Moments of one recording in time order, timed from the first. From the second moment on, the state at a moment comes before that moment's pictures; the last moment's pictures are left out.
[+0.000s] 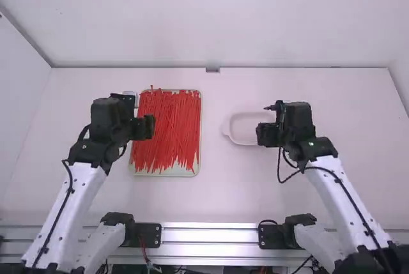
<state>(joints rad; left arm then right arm) -0.03 1.02 0.88 -0.59 0.15 -0.08 0.19 1.15 0.83 -0.61 -0.12 0.11</state>
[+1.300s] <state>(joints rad) -0.04 1.25 1.07 -0.70 0.28 -0.05 0.18 1.34 1.02 -0.79 -0.36 0.04</state>
